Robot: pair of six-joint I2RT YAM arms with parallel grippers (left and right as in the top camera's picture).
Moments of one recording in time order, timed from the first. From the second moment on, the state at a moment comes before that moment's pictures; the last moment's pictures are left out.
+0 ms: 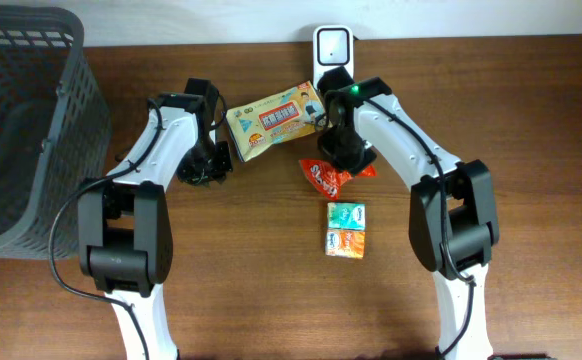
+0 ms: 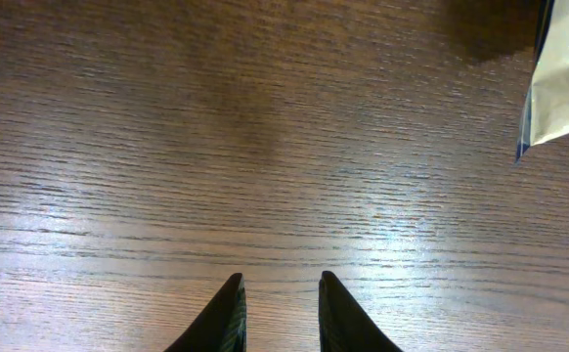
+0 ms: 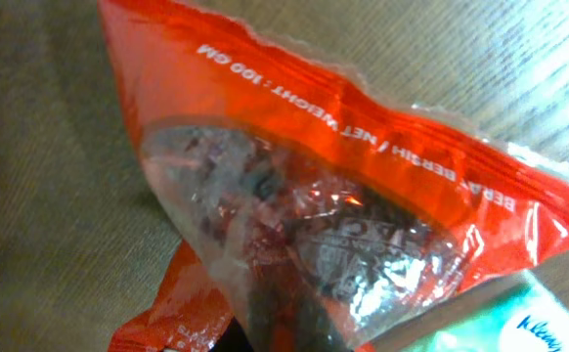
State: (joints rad) left arm -0.16 2.13 1.64 -1.11 0.04 -0.33; right arm 0.37 2.26 1.89 -1.17 -0.06 1.22
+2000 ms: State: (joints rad) left arm -0.16 2.13 1.64 -1.10 0.04 -0.33; right arm 0.30 2.50 2.27 -0.93 -0.09 0.10
